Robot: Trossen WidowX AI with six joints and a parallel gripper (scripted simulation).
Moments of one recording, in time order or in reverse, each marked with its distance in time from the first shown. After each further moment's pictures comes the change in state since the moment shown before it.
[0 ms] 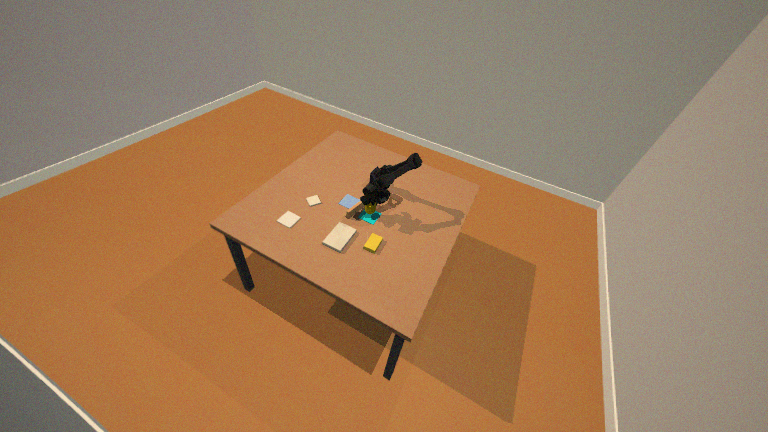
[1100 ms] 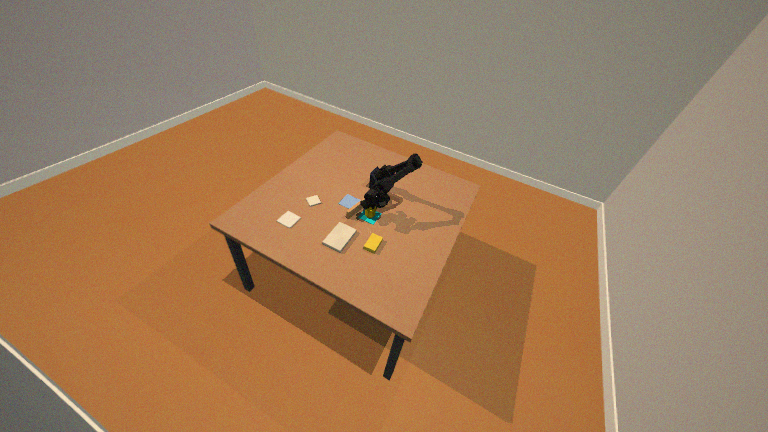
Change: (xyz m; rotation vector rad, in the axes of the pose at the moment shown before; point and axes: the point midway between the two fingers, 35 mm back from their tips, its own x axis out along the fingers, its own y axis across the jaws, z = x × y) arm 0.035 0.003 0.001 0.002 -0.003 0.002
